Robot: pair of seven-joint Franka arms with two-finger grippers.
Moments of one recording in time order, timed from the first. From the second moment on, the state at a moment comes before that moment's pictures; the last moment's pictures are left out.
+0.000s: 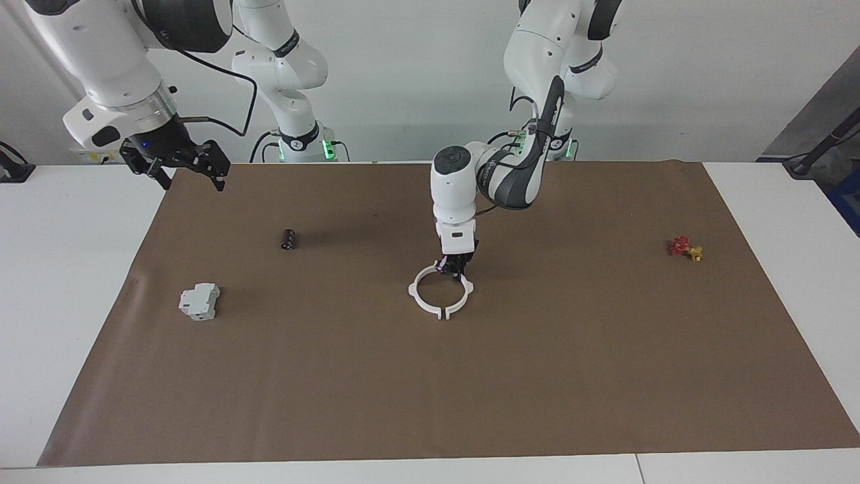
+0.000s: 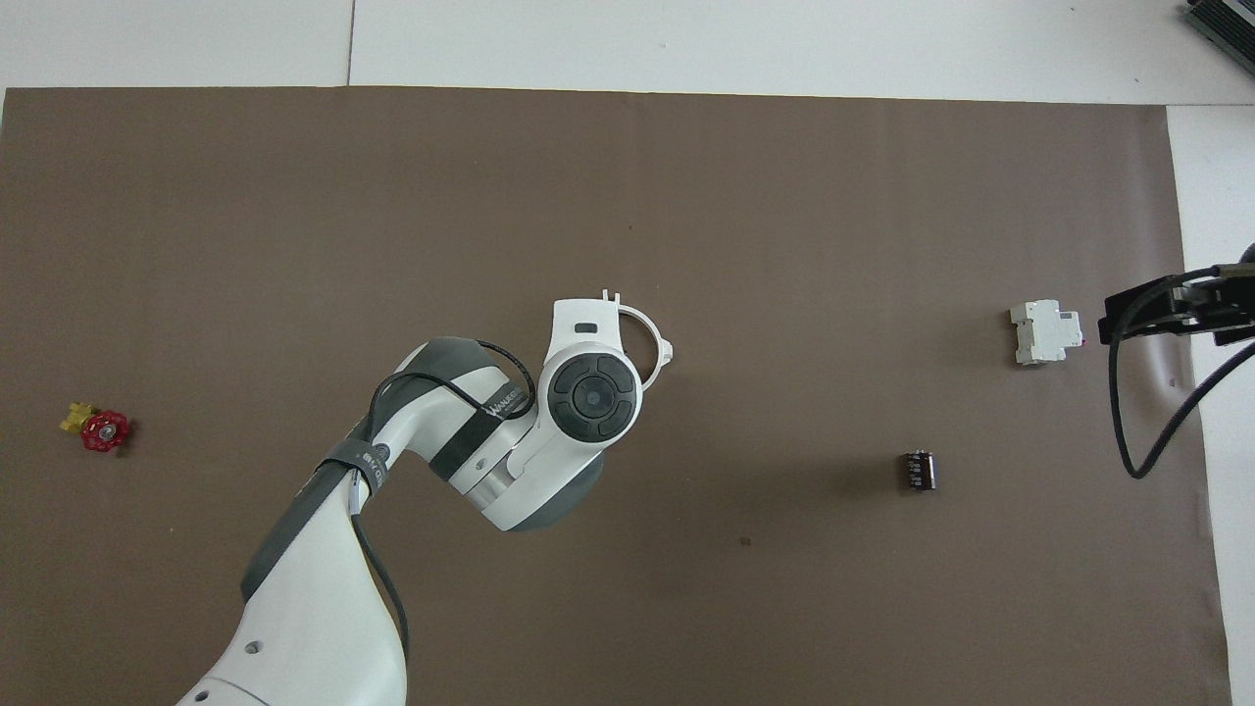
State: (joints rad) left arm -0.70 0.39 0.01 -1.92 0.22 2.38 -1.55; right arm 0.01 0.02 -0.05 -1.57 -0.03 1.52 0.00
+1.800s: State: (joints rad) left arm -0.71 0.39 0.01 -1.92 0.22 2.39 -1.55; right arm 0.01 0.02 -0.05 -1.57 -0.03 1.52 0.00
